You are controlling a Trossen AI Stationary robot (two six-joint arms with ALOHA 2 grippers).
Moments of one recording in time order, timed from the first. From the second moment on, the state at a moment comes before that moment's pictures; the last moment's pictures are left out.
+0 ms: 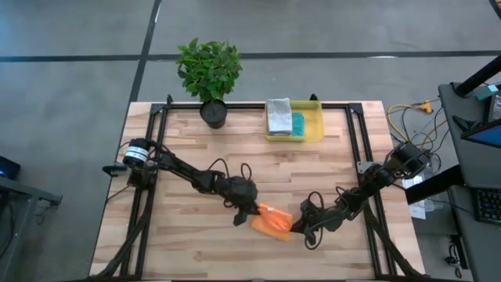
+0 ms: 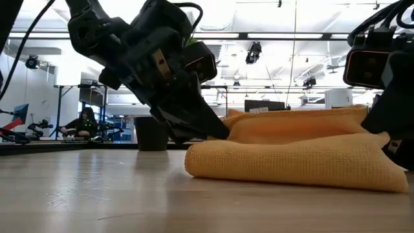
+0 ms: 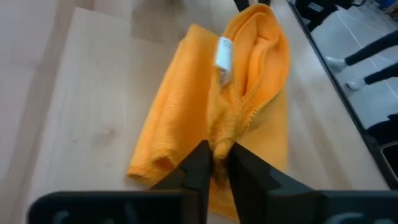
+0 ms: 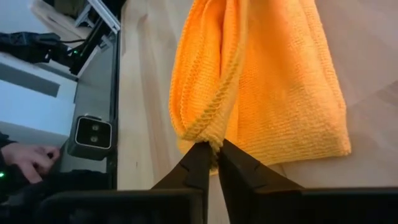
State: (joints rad) left arm -0.17 1.90 0.87 0.49 0.26 -0.36; right arm 0.67 1.72 0.40 0.75 0.34 1.13
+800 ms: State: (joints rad) left arm -0.16 1.77 0.91 0.41 0.18 -0.33; right arm 0.66 1.32 0.43 0.35 0.53 0.84
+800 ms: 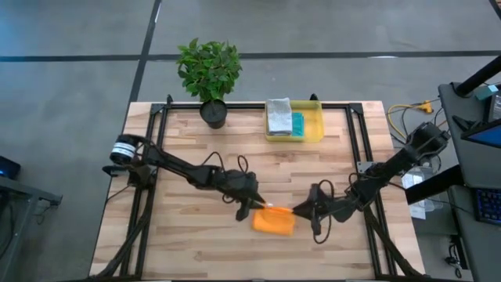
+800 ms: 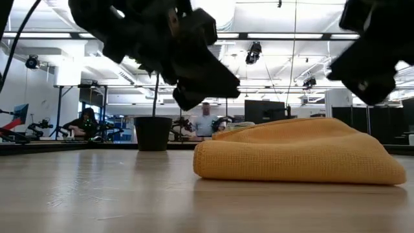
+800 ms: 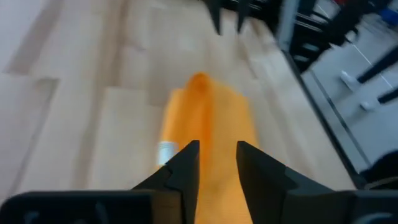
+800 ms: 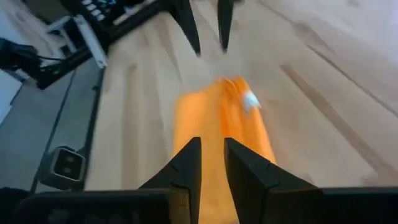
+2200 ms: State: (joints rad) left arm -0.19 1.88 1.09 0.24 0.07 -0.13; right arm 0.68 1.49 0.70 0.06 0.63 1.15
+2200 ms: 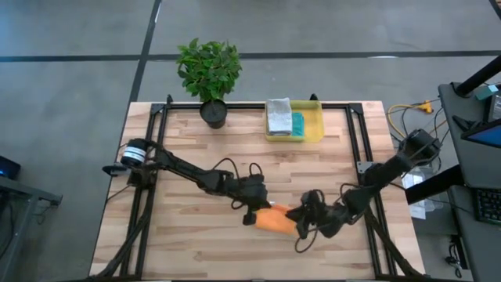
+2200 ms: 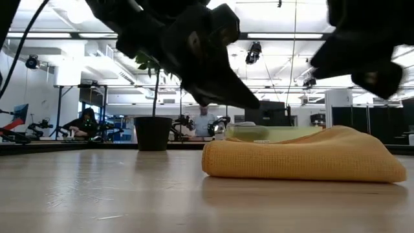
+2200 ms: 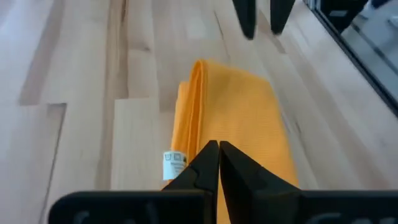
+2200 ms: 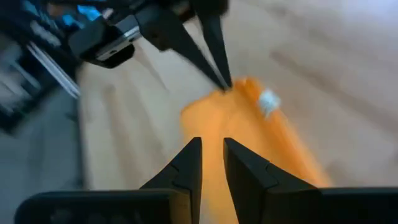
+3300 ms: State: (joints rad) left arm -0.14 1.99 1.08 0.15 0.26 0.07; right arm 0.77 1.71 0.79 0.05 0.55 2.23
